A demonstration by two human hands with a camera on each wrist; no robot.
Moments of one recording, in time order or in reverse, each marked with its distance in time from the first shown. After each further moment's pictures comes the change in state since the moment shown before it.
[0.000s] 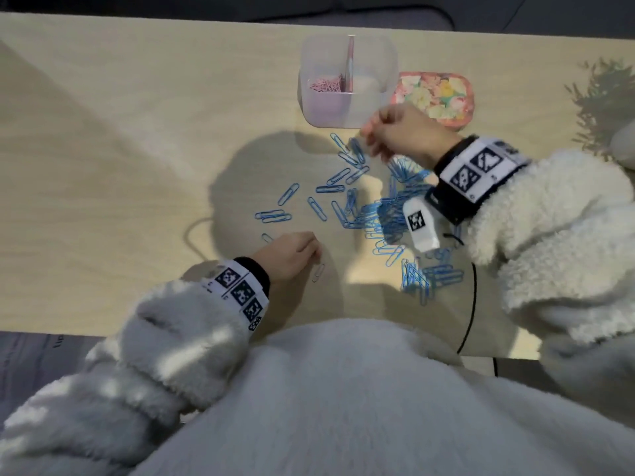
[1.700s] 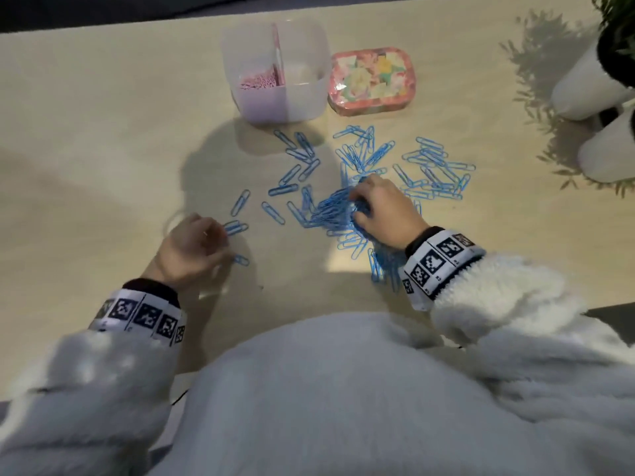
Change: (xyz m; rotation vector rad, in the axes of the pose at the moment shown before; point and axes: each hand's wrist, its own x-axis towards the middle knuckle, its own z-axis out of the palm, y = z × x) left_hand -0.001 -0.051 -0.053 0.204 0.297 0.049; right_hand -0.070 0.111 0.014 -0.610 0.099 -0.085
